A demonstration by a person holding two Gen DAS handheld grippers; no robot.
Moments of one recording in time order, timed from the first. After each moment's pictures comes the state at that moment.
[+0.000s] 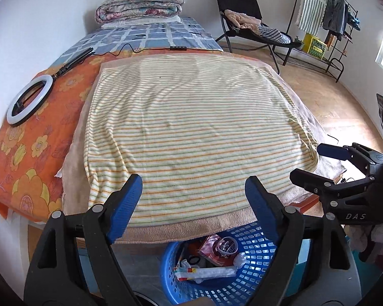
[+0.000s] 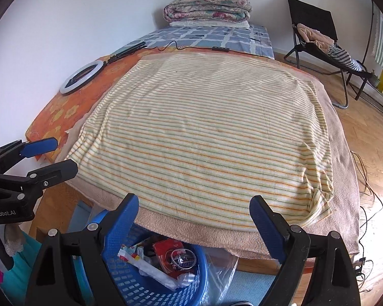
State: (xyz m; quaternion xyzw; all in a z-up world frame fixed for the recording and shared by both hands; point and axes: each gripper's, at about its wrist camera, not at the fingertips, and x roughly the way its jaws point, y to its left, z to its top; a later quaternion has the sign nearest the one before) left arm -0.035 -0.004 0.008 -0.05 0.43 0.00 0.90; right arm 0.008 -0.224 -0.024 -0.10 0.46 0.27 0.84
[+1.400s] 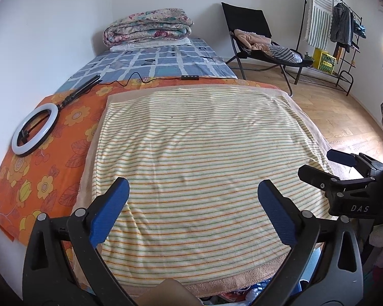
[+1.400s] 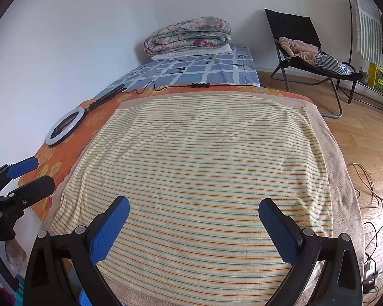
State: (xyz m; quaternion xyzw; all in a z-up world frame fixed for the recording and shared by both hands) left arm 0.033 0.010 0.019 -0.04 0.38 0.04 0.92; right arm 0.098 -0.222 -0.014 -0.03 0.40 0.25 0.88
